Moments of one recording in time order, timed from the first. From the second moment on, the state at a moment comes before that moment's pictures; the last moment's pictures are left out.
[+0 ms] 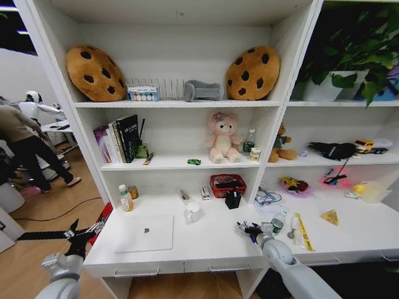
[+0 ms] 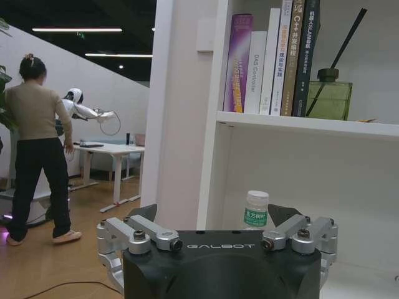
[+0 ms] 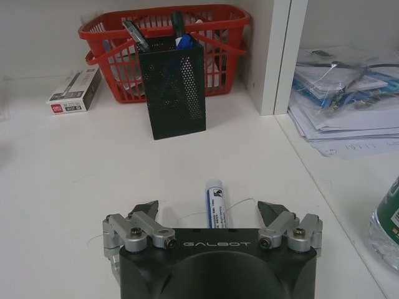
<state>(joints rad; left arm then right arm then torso) 1.63 -1.15 -0.86 -1.95 -0.61 -0.05 -0.14 -1.15 0.94 0.24 1.55 0.79 -0.36 0.25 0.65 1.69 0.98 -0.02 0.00</state>
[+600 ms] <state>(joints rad) 1.63 -1.16 -0.86 -1.95 -0.60 -0.05 -0.14 -1.15 0.94 0.23 1.55 0.76 -0.36 0.23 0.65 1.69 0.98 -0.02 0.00</state>
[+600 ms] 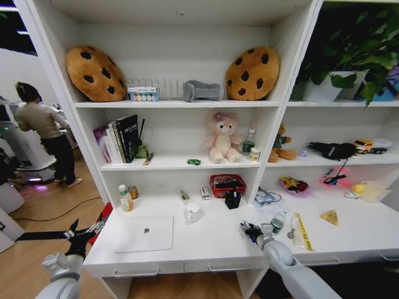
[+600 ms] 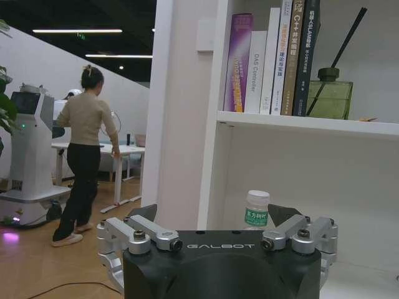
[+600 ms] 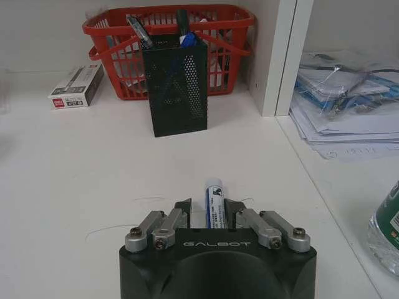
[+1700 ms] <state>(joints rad) 1.64 -1.17 -0.86 -1.97 -0.60 -0.05 -0.14 -1.03 0.94 0.23 1.53 0.52 -0.03 0.13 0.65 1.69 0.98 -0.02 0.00</state>
